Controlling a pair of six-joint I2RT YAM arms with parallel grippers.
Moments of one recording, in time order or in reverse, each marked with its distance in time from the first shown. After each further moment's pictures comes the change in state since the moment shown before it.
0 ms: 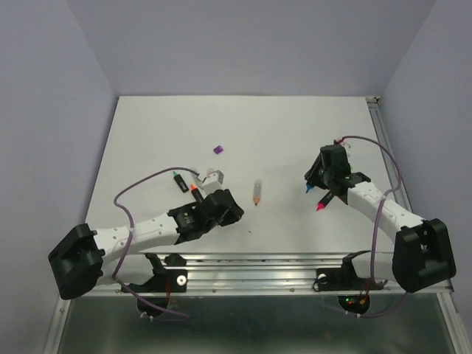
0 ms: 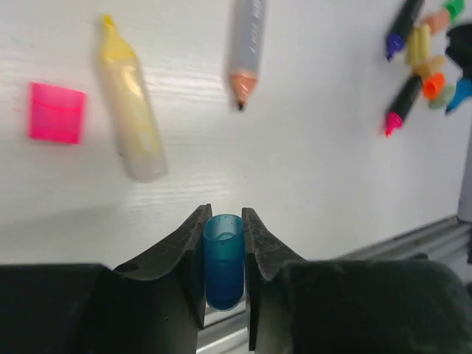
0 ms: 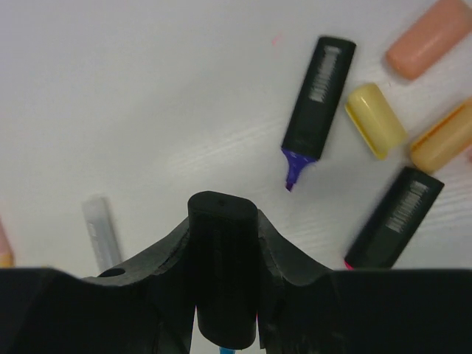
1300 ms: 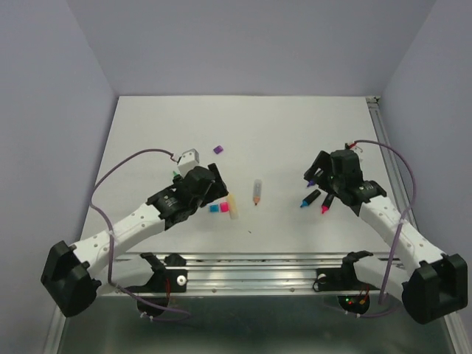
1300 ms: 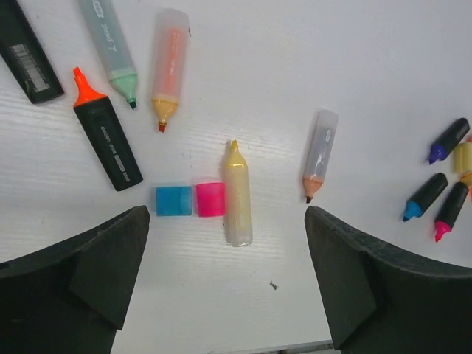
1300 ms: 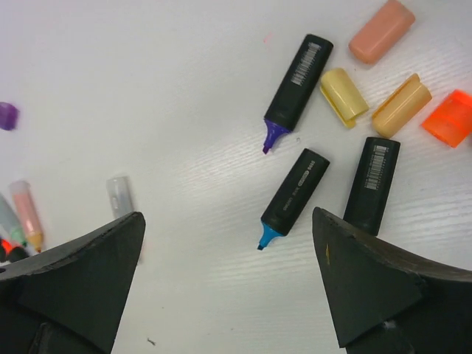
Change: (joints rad) left arm 0.306 -0.040 0.156 -0.288 -0.093 0.196; right arm 0.000 -0.185 -0.065 -0.172 0.019 0.017
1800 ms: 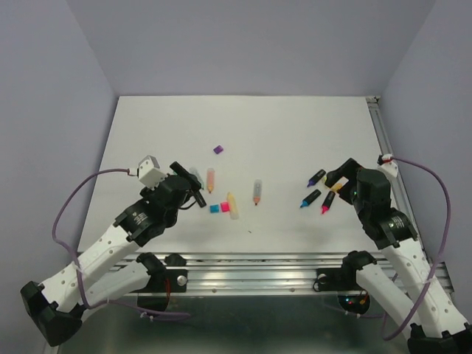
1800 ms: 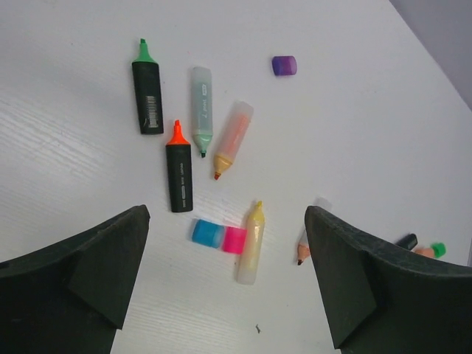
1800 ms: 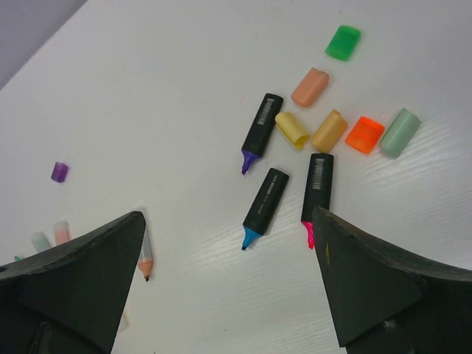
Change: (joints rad) left arm 0.026 -0.339 0.009 -0.234 -0.289 -0.220; right arm 0.000 -0.433 -0.003 -0.171 0.167 0.018
